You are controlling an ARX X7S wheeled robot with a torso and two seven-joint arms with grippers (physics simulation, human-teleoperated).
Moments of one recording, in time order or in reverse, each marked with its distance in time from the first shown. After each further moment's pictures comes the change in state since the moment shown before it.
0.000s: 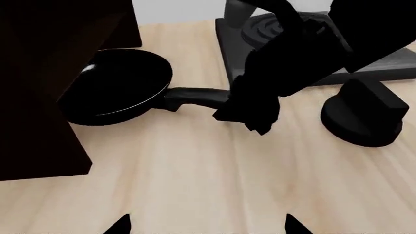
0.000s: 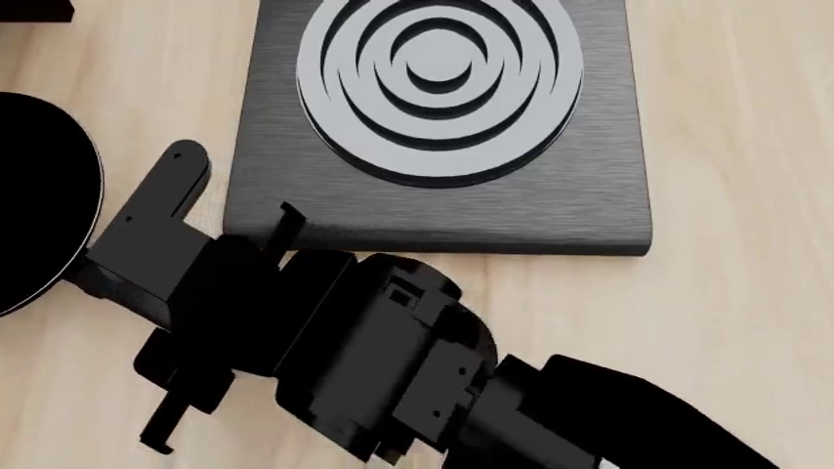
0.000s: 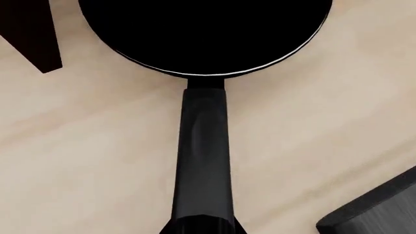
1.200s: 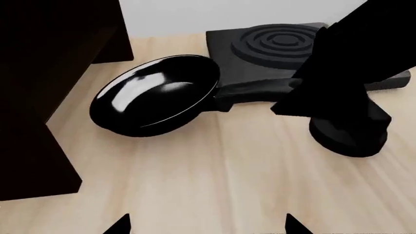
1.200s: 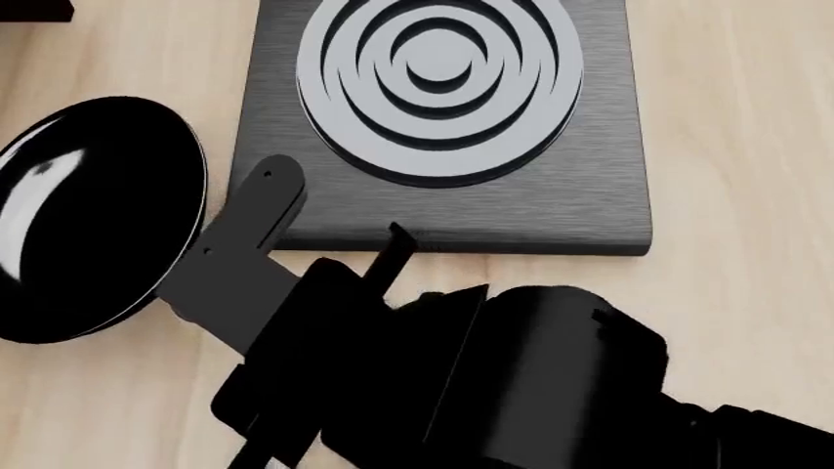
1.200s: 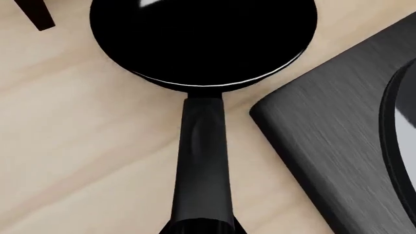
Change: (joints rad) left arm -0.014 0.013 -0.004 0.035 0.029 -0.032 0.033; right arm -0.057 0.287 0.290 -0.632 0.297 0.496 0.446
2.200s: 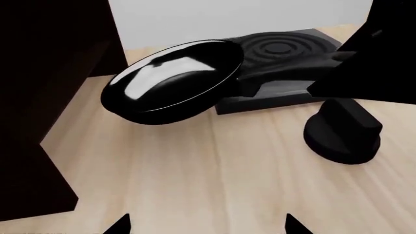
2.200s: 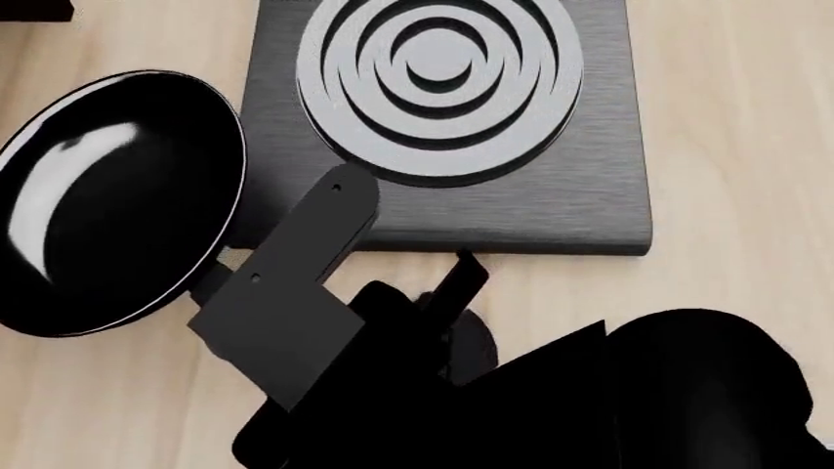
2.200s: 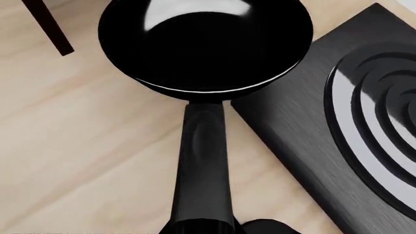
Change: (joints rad) left arm -0.013 0.012 -0.002 0.049 0.039 -0.062 0.020; right arm -0.062 0.104 0.289 -0.230 0.509 0.172 0.461
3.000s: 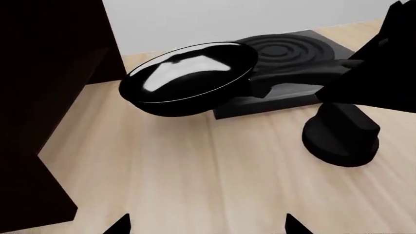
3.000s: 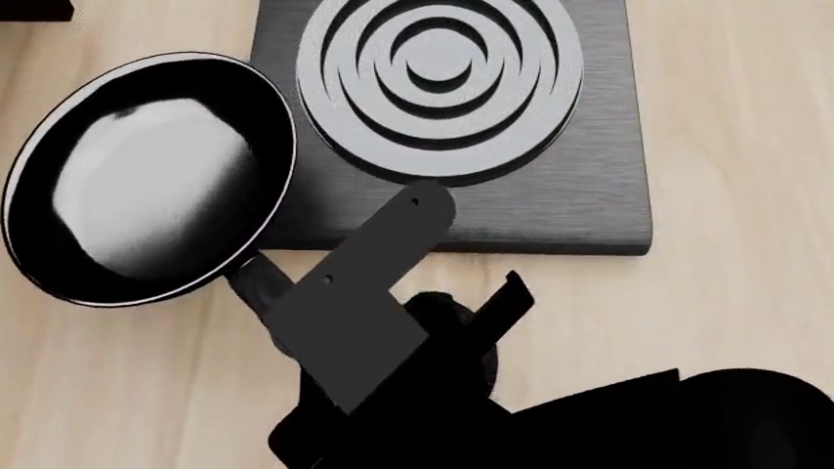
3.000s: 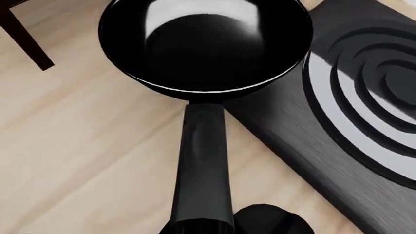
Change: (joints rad) left arm -0.011 0.013 -0.003 0.032 0.025 -0.052 0.016; right arm -0.140 0.052 0.115 -0.059 -0.066 -0.040 -0.028
